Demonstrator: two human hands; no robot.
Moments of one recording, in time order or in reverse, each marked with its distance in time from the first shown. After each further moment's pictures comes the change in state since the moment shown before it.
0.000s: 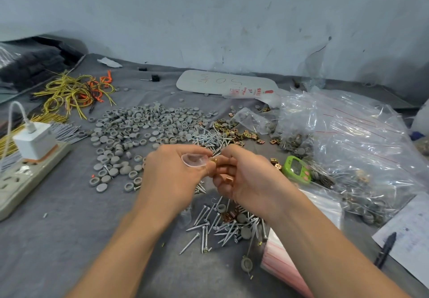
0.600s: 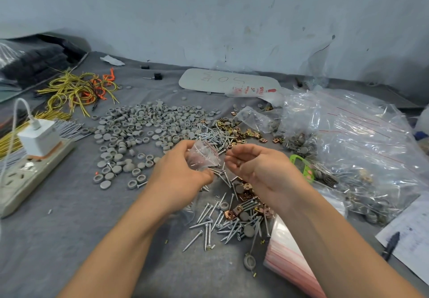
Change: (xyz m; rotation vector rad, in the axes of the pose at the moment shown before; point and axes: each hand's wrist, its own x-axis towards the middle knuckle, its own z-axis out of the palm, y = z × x) left_hand 0.004 -0.009 0.001 0.066 -0.219 -0.173; right_hand 0.006 -0.002 -0.018 0.071 0.188 -0.215
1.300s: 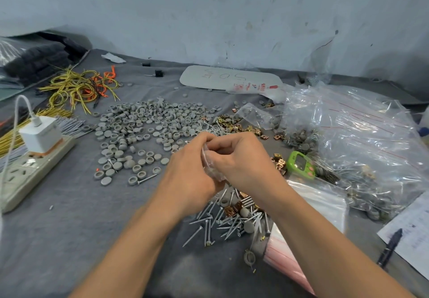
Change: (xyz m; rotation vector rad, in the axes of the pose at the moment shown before) left_hand -0.011 0.015 0.009 0.046 -0.014 0.245; right_hand -0.019 -0.005 0.032 -0.871 -0.186 -0.437
